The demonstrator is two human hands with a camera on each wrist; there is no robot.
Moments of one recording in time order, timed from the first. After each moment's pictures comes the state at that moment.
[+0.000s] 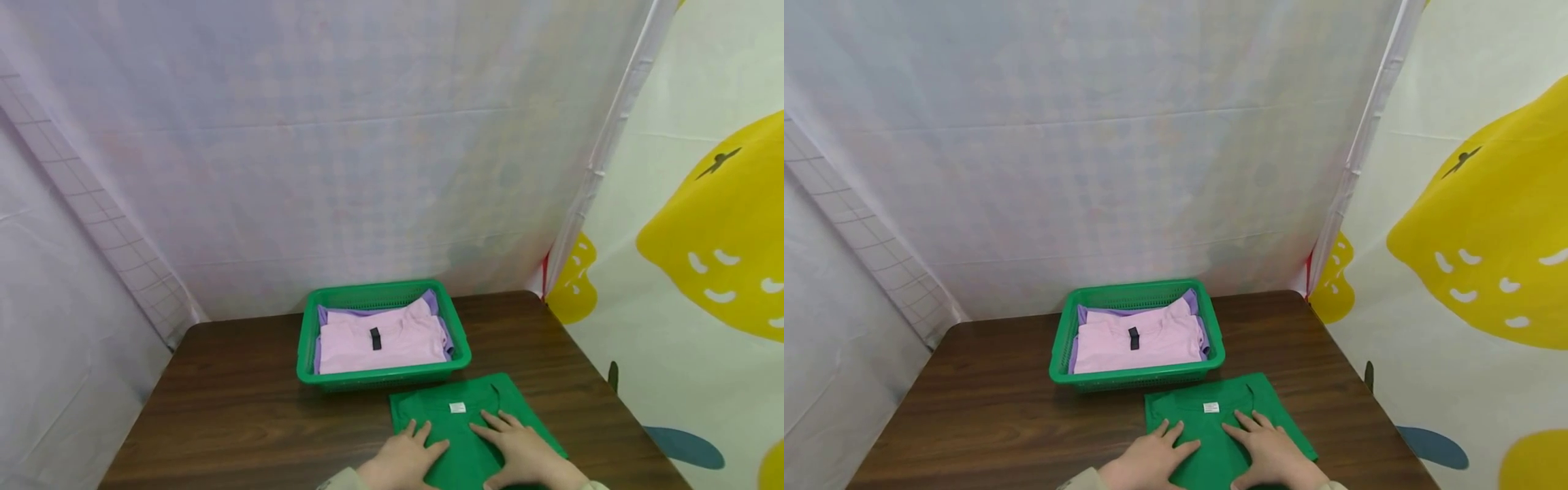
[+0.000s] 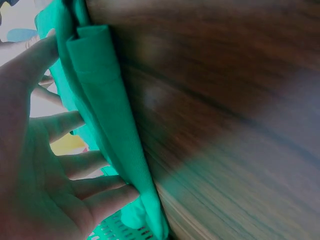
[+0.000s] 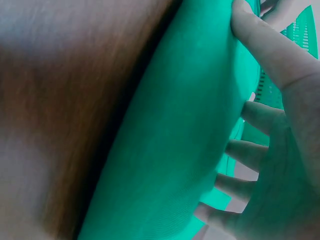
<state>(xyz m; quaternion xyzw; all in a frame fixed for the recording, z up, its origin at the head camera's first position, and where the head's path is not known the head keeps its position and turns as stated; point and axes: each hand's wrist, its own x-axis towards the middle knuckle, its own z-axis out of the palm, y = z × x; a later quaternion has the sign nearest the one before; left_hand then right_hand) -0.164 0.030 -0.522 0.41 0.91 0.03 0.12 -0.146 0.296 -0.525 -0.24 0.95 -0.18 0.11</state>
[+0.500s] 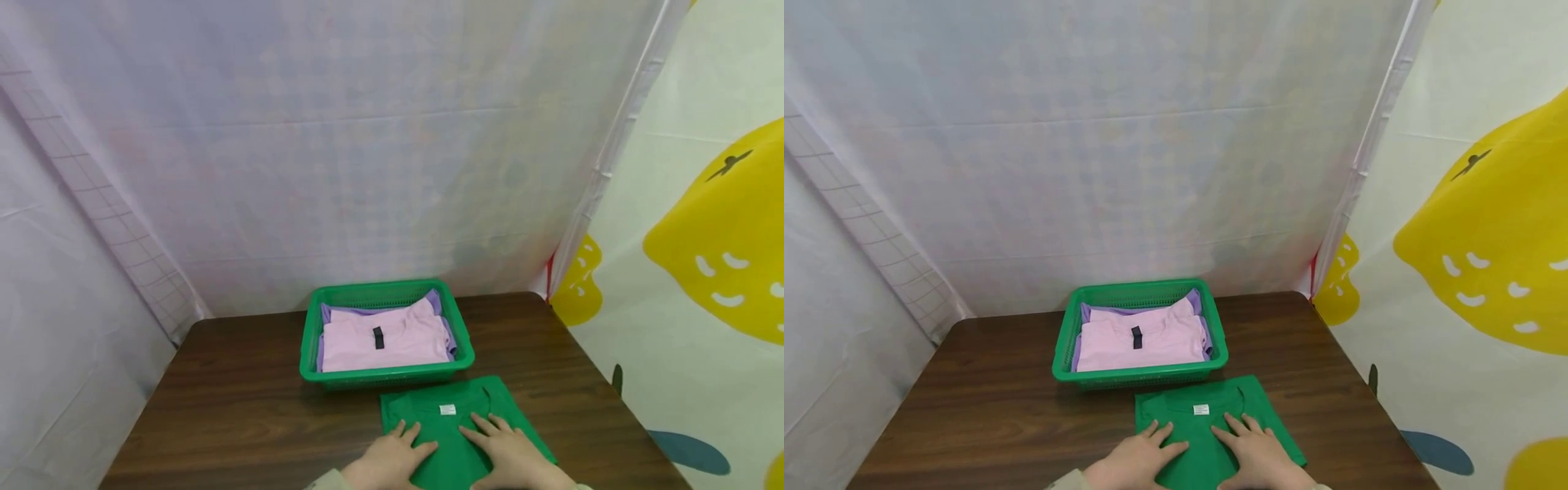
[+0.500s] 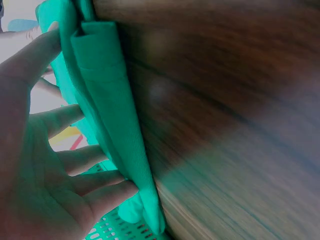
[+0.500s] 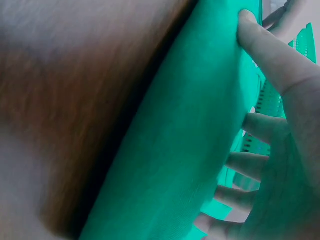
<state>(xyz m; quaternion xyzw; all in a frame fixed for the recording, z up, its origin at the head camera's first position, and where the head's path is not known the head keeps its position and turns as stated) -0.164 0.006 -0.521 0.40 0.91 0.04 0.12 -0.145 0.271 -0.526 -0.23 0.95 -0.16 0.11</state>
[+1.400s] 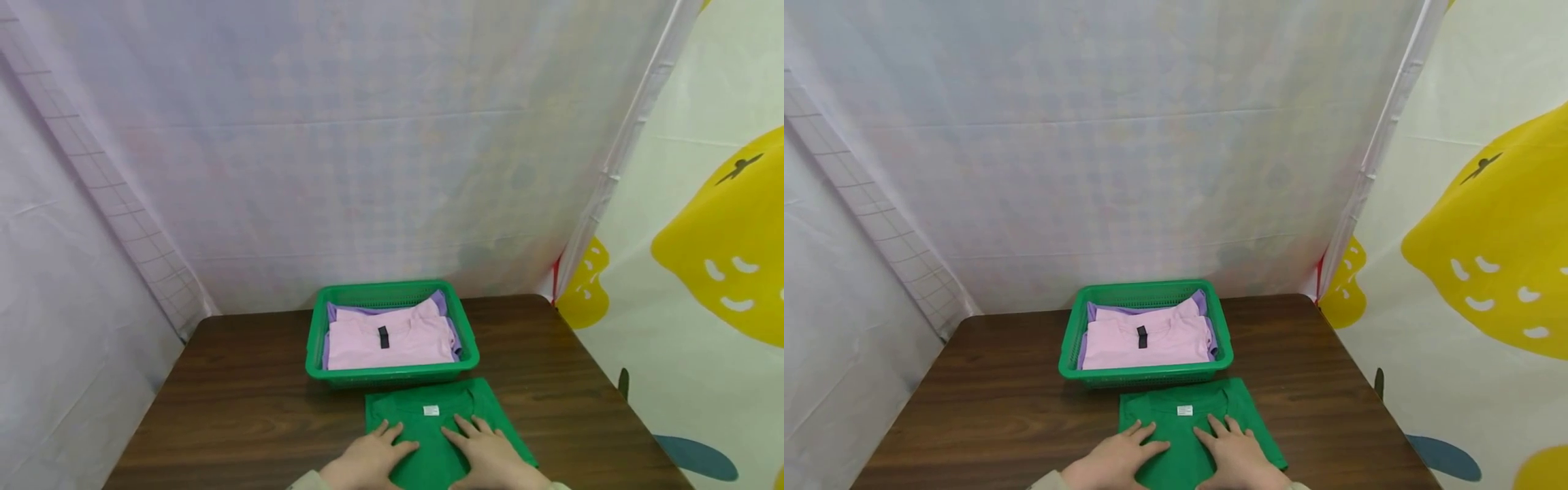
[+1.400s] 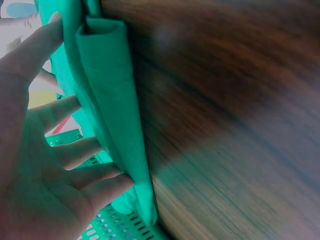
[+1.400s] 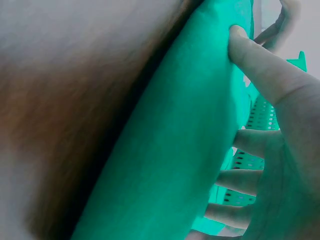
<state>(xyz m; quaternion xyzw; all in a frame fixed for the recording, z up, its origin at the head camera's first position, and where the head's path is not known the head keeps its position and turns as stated) -0.165 -0.037 -0.523 0.41 0.90 0.07 0.09 -0.146 0.228 -0.527 -0.24 0.96 -0.14 0.08</state>
